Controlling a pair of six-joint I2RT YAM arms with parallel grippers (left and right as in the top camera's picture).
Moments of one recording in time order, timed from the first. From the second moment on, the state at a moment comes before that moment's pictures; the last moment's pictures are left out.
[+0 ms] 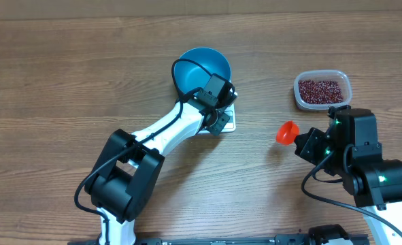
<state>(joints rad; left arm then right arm) -0.61 1.99 1.32 -0.51 -0.02 0.06 0.13 0.94 0.99 -1.04 -0.16 0.62</state>
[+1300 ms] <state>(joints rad) -0.61 1.99 1.30 -0.50 -0.02 0.06 0.13 0.94 0.99 -1.05 -0.16 0.62</state>
